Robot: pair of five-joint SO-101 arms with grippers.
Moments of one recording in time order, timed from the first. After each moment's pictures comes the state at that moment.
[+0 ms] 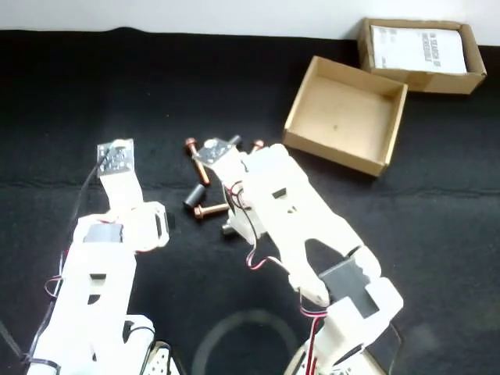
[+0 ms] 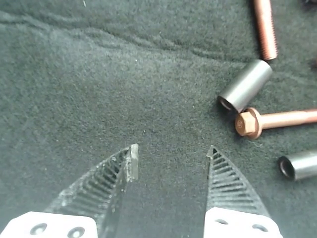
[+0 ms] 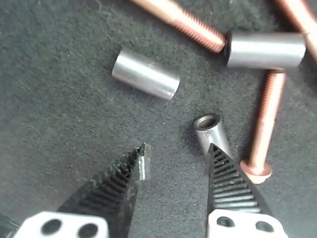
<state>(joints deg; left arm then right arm) -6.8 -40.4 67.6 42.9 10.8 -35.4 8.9 13.0 78.1 18.5</state>
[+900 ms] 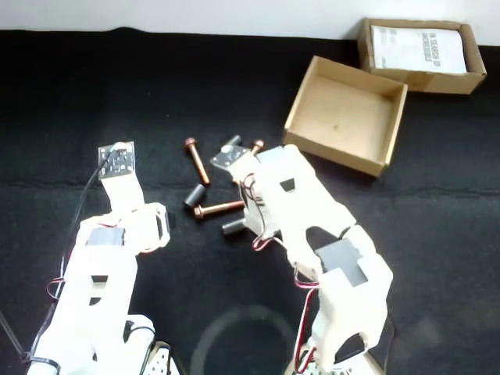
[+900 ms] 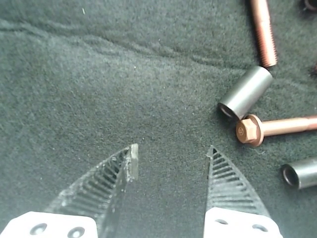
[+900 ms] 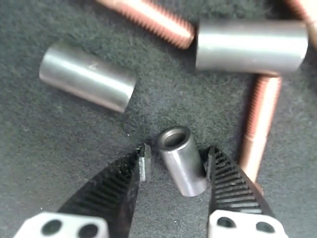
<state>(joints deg) -6.8 -40.3 69.4 39.0 10.8 -29.0 20.8 11.8 73.8 23.8</state>
